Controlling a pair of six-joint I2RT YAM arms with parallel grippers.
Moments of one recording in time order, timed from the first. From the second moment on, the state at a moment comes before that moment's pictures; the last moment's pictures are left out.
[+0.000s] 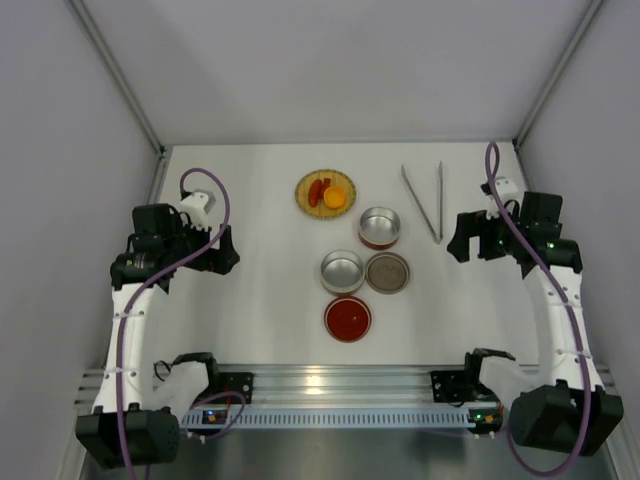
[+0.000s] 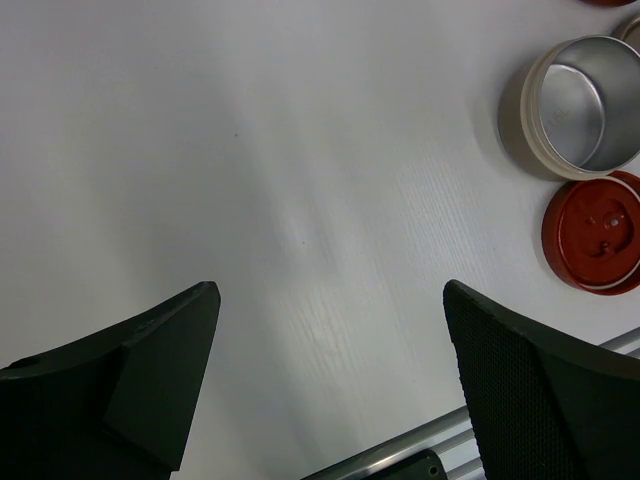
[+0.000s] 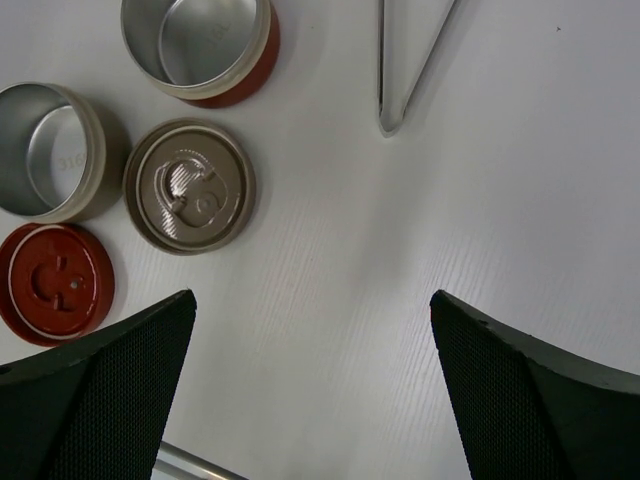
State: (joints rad) left arm 0.08 0.95 1.01 -0.85 0.43 0.19; right arm -0.17 0.99 1.00 -0.81 -0.45 -0.22
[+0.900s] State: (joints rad) left arm 0.08 1.04 1.01 -0.85 0.48 0.18; right arm 0.10 1.58 1.17 -0.76 -0.08 -0.08
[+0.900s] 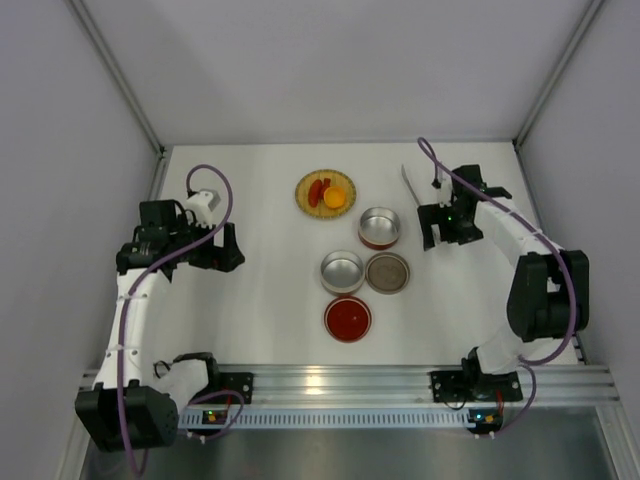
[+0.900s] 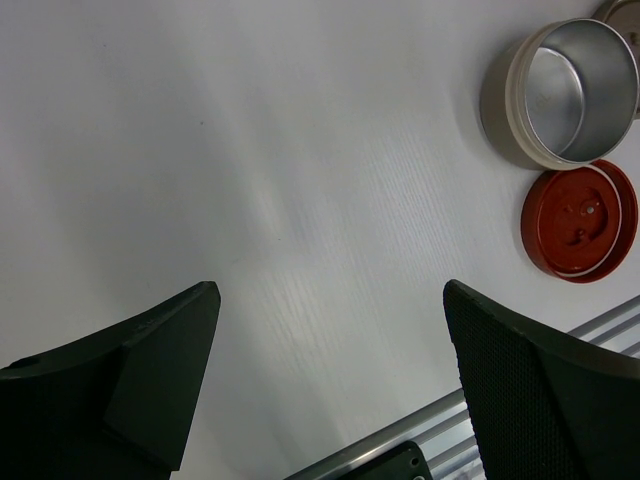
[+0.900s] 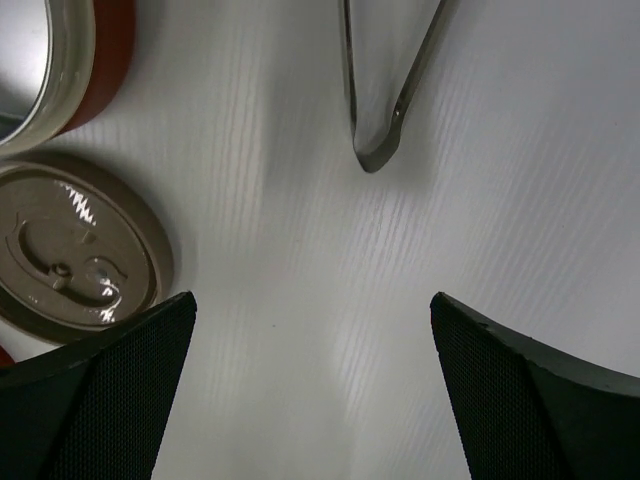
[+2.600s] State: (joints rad) left arm 0.08 1.14 1.02 -0.85 0.53 0.16; right arm 0.17 2.23 1.77 -0.61 0.05 -0.05
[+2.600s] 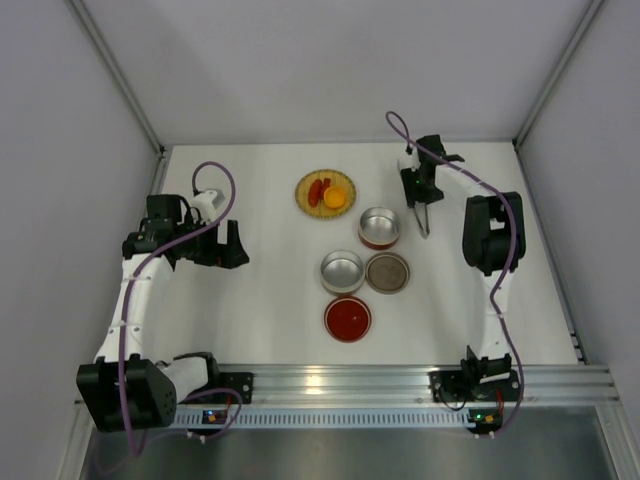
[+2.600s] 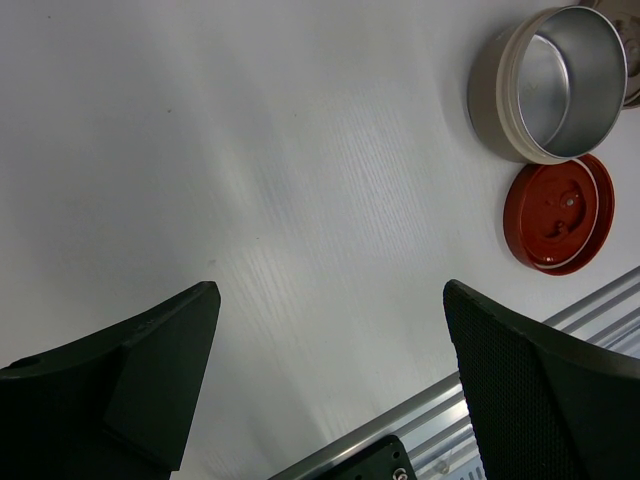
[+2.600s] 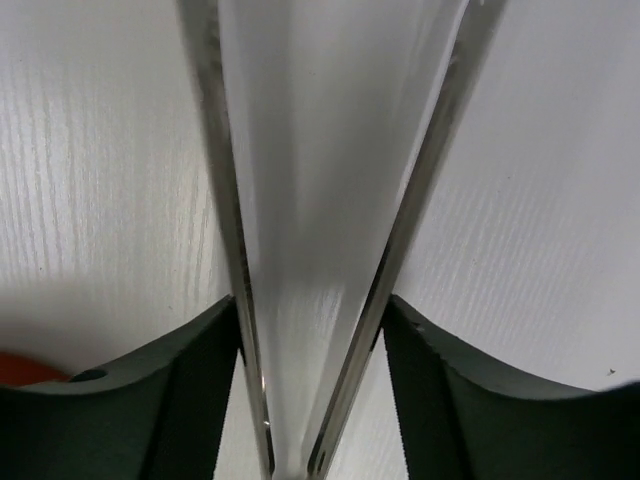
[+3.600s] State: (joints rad) left arm 0.08 1.00 1.02 -0.84 0.62 0.21; right arm 0.13 1.75 1.77 -0.92 -0.23 -0.29
